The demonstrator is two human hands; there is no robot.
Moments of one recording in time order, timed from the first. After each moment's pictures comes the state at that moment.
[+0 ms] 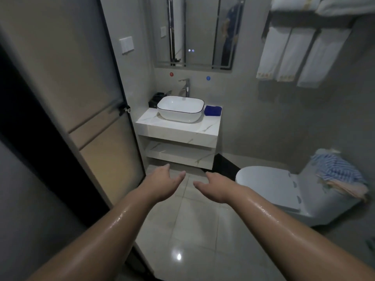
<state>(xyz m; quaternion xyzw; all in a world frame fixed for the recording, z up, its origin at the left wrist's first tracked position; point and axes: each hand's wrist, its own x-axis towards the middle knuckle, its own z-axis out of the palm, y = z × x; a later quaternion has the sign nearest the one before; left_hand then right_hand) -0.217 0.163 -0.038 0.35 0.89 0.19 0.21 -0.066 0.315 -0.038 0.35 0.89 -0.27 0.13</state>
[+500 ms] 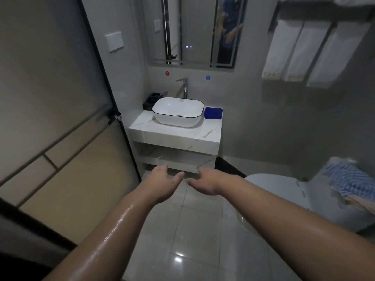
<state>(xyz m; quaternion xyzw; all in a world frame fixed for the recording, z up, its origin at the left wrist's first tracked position) -0.320 0.266 -0.042 0.35 0.89 0.19 0.21 -0.205 0.427 -0.050 0.32 0.90 -0.24 0.18</state>
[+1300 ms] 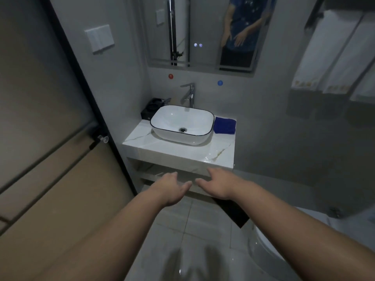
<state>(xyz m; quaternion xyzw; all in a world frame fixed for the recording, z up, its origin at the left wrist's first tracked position) -0.523 0.490 -0.105 0.37 0.88 0.11 0.27 -0.386 0.643 -0.081 0.32 0.90 -0.24 0.14</state>
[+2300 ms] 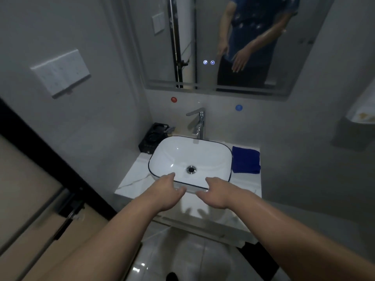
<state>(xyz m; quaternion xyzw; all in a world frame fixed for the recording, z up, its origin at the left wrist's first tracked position) -0.806 0.724 -0.088 0.34 0.89 0.13 0.27 -0.673 0.891 -0.119 0.32 0.88 -0.28 0.19</state>
